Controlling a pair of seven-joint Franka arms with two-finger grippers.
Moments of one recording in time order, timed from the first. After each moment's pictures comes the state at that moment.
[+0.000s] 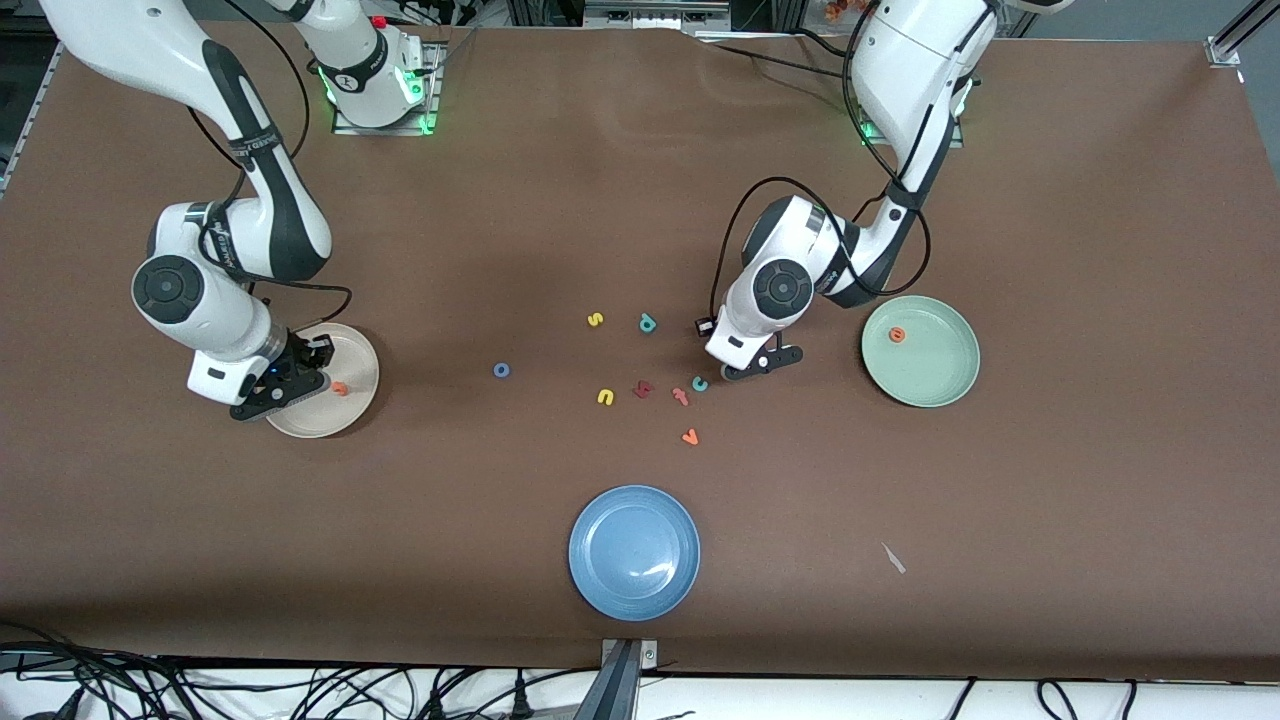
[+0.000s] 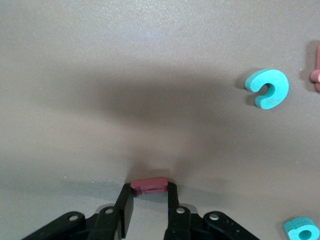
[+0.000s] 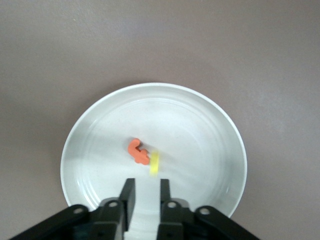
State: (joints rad) left arm -0.55 0.63 -0.06 -1.84 -0.25 2.29 -0.73; right arm 0.06 0.39 -0.01 -2.04 -0.14 2.40 -0.33
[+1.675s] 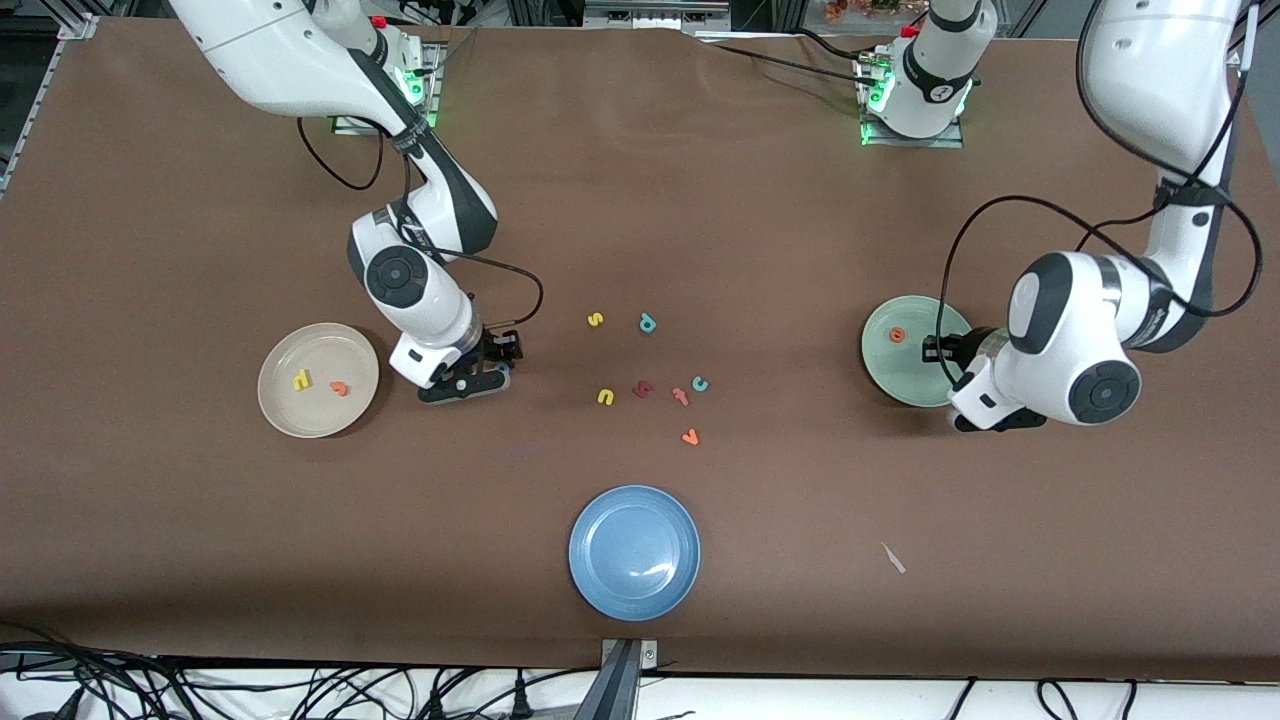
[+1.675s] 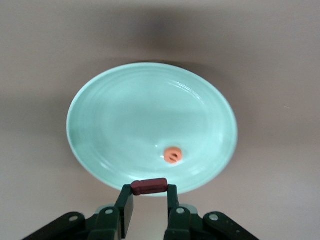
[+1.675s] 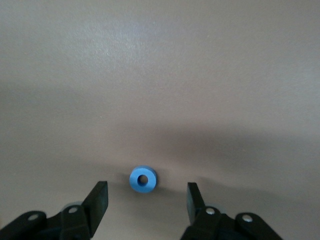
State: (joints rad) left arm -0.04 0.56 -0.03 -1.69 -0.05 1.74 -0.13; right arm 0.25 0.56 0.22 -1.93 -0.13 2.50 0.33
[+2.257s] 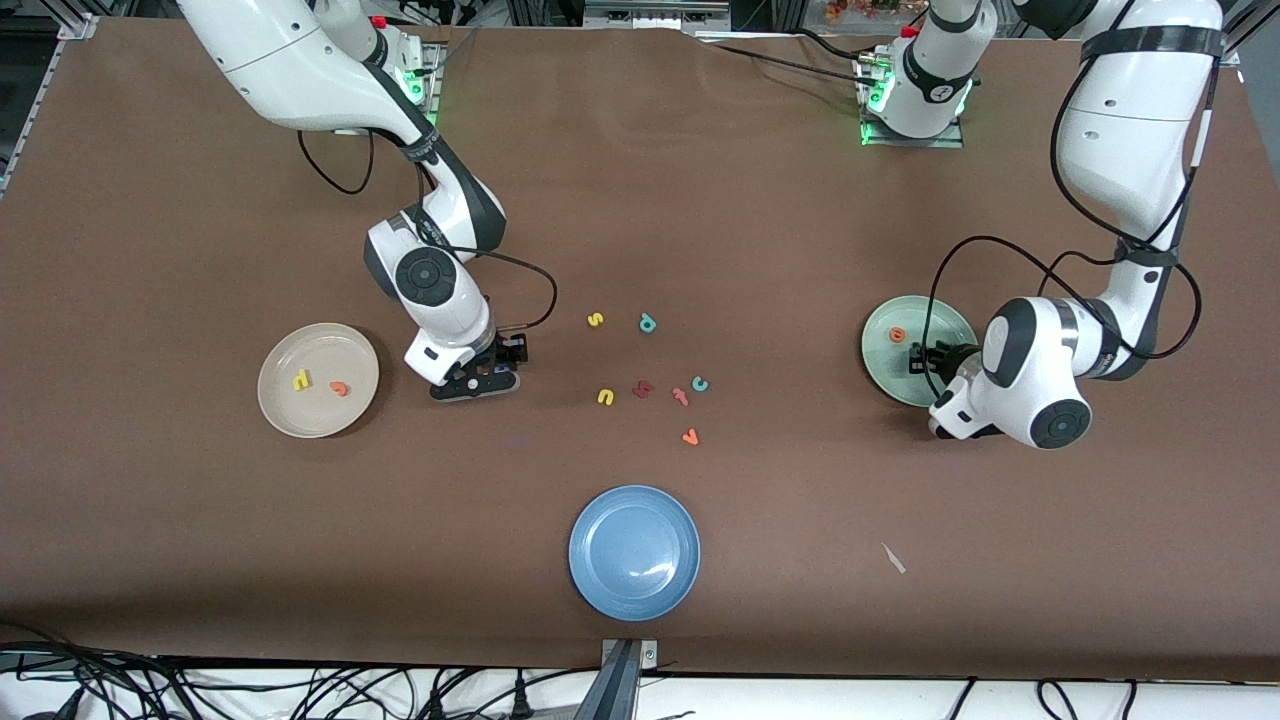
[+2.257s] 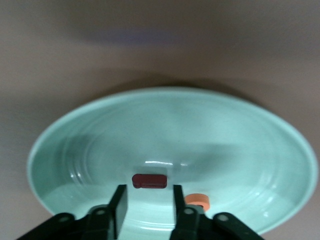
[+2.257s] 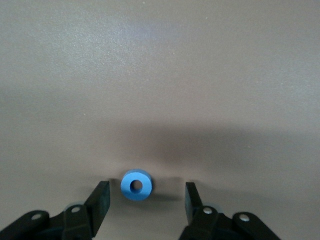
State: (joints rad) left arm -0.01 0.69 -0.03 -1.67 -0.05 1.79 -0.13; right arm 0.26 0.60 0.22 -1.93 -0.24 2.51 0.46
